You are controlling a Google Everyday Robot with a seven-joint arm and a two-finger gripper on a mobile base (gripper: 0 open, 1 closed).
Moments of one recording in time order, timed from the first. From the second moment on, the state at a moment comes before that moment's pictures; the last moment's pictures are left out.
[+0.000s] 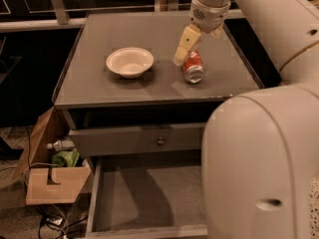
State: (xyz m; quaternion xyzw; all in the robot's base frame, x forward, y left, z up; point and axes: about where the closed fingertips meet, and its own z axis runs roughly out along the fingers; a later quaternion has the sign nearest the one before) arm 0.691 -0.139 0.908 -0.37 0.92 0.01 0.10
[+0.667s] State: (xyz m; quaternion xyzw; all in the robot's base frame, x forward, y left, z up) arm 0.737 -0.140 0.876 -0.34 0.93 0.01 0.12
